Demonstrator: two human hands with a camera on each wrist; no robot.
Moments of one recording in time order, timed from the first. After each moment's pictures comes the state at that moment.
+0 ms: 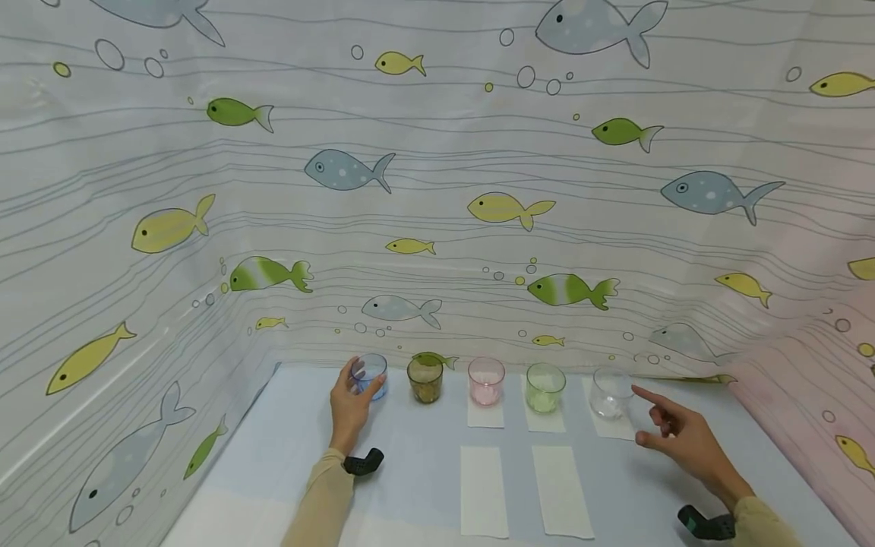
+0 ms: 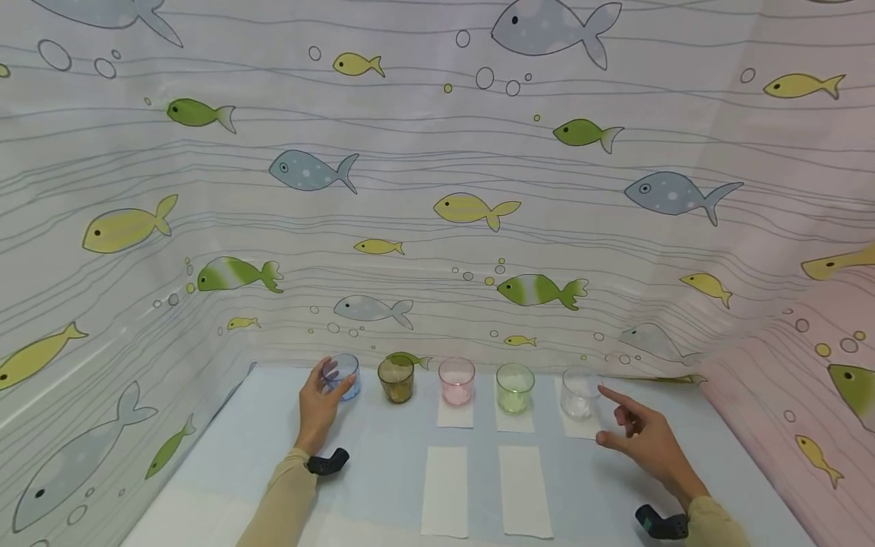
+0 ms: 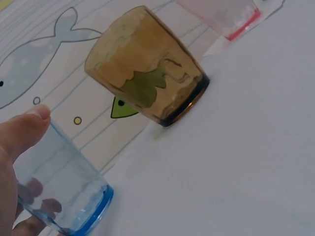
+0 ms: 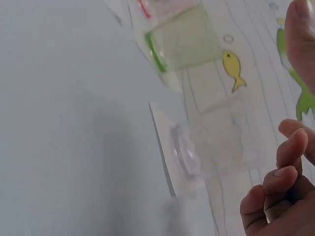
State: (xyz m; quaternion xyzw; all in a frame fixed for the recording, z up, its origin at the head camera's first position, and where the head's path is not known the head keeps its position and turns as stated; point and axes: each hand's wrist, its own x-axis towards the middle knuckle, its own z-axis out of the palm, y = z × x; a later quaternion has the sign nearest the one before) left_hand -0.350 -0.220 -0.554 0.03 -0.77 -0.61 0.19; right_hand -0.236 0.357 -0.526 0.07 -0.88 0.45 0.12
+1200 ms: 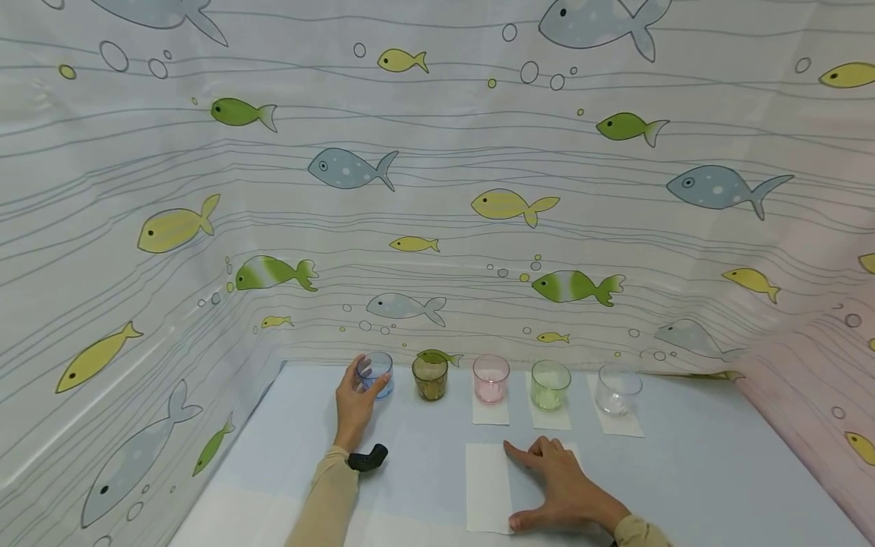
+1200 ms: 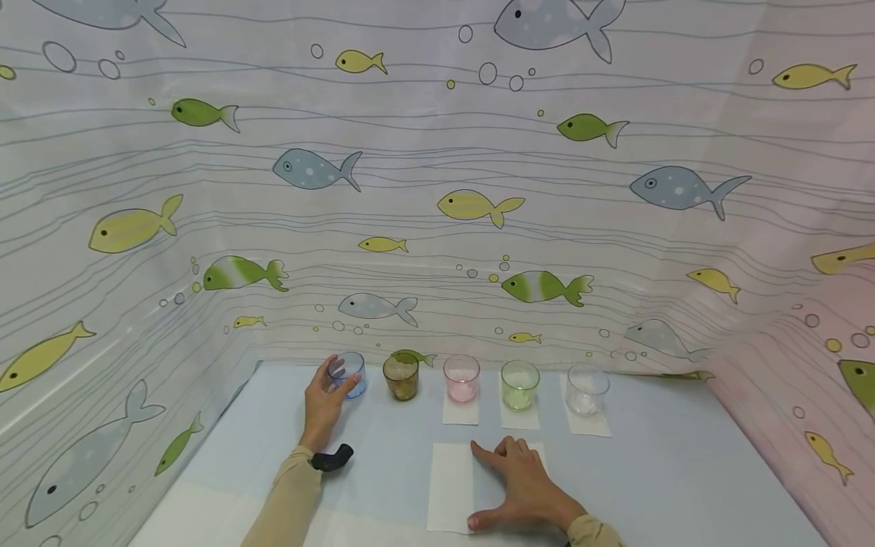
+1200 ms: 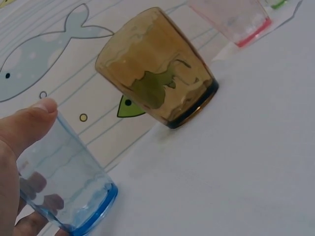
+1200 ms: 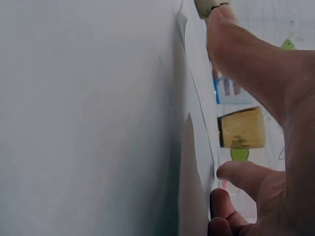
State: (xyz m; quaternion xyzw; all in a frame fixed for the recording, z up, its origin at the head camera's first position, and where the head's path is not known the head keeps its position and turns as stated) left_hand -0.353 -0.224 -0.557 0.02 -0.76 -0.63 0.16; right_hand -0.209 0.173 -0.546 0.26 -0.92 0.29 -0.03
